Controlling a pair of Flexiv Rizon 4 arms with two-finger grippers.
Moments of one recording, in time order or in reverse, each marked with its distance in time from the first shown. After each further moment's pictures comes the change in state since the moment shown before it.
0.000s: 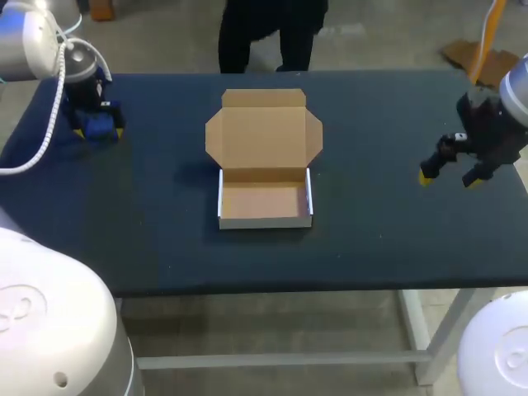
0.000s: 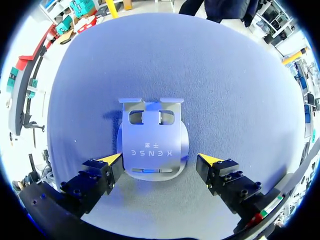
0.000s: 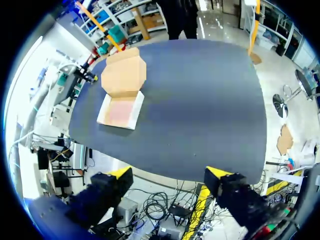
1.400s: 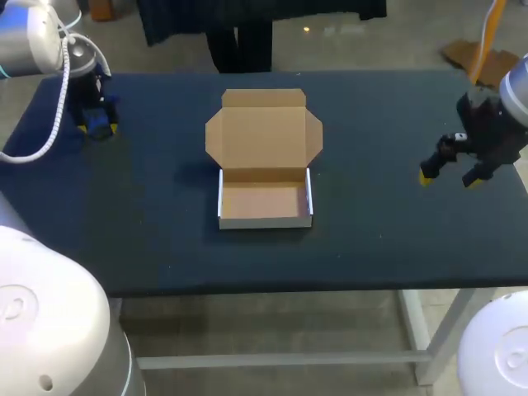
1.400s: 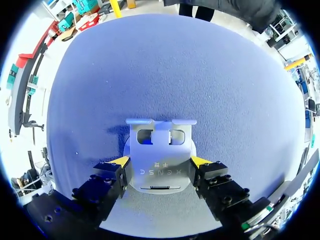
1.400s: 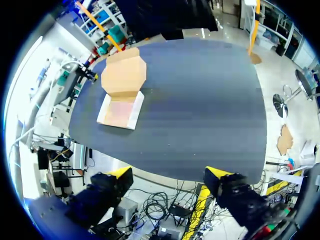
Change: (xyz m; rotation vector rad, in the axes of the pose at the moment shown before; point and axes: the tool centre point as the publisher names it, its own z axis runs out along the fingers) left arm -0.007 -0.019 0.007 -0.009 0.000 -0.030; right arm 0.000 0.000 0.000 0.000 0.000 0.000
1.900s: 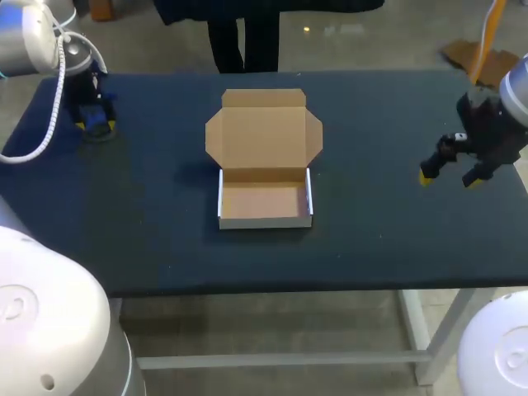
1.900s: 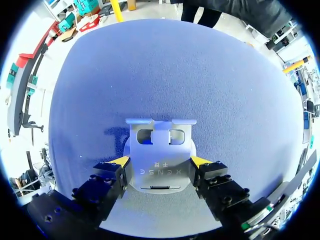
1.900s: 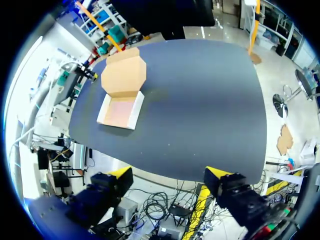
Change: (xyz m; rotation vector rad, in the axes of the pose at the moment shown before) left arm -0.004 -0.005 -0.006 0.022 0.015 -0.004; right arm 0.000 0.000 0.000 0.000 0.000 0.000
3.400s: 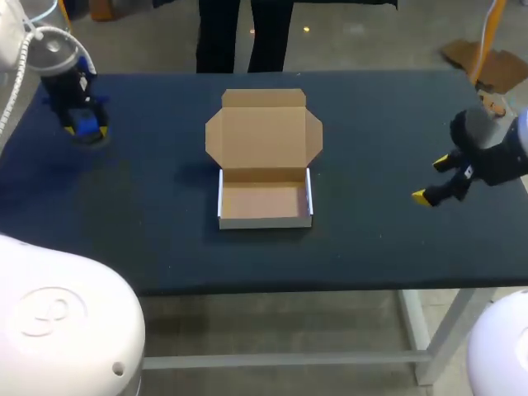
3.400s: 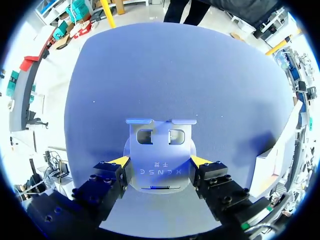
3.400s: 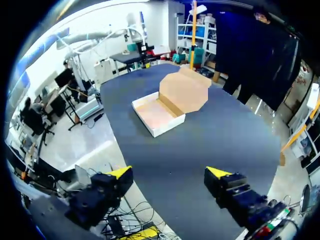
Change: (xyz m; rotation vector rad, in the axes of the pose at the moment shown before) left arm 0.021 0.104 -0.087 0.002 0.015 0.100; right arm 0.012 0.016 0.019 -0.321 0.109 -0.788
